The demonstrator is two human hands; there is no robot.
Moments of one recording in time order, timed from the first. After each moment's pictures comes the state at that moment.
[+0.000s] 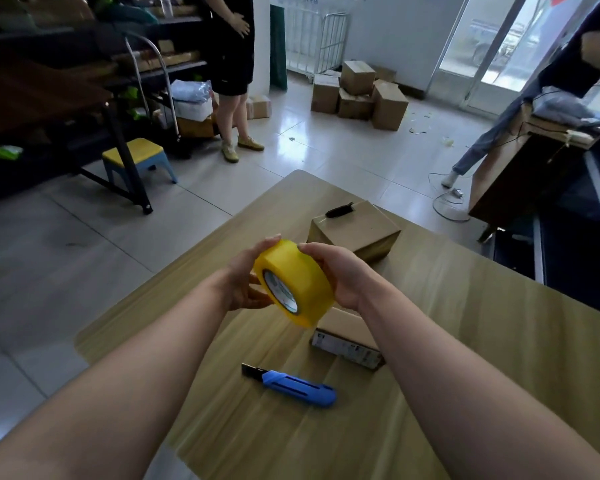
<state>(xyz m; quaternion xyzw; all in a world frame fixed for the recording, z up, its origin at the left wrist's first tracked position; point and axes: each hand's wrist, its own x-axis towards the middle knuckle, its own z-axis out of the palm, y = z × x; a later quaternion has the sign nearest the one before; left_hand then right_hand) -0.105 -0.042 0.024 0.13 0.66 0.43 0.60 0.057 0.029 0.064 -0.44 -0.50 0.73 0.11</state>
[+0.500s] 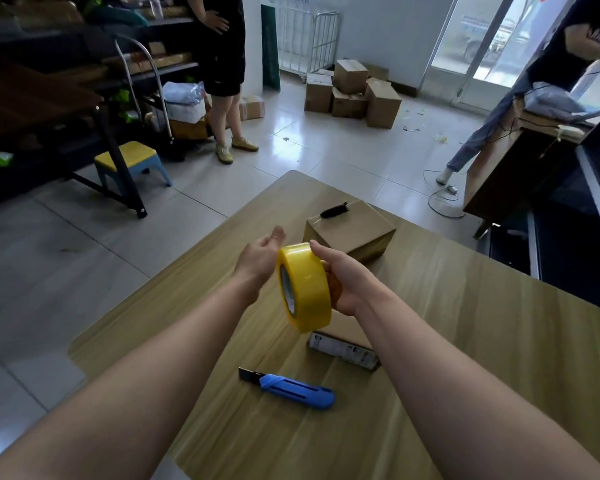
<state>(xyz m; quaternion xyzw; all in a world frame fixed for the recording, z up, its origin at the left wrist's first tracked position) -0.078 -0.016 0.030 0.30 0.71 0.49 0.39 0.066 0.032 0.055 -0.49 -0.41 0.76 0.14</state>
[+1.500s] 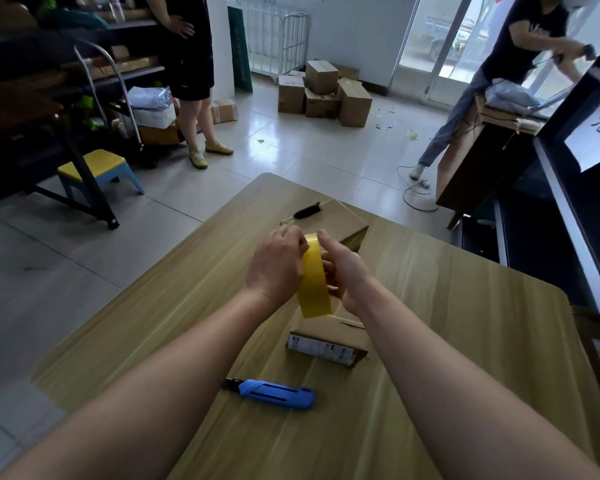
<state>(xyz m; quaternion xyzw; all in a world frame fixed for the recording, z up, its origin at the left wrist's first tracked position) -0.018 0.000 0.047 0.60 0.72 0.35 0.03 0.103 0.052 0.048 -0.52 -0.45 0.69 0.23</state>
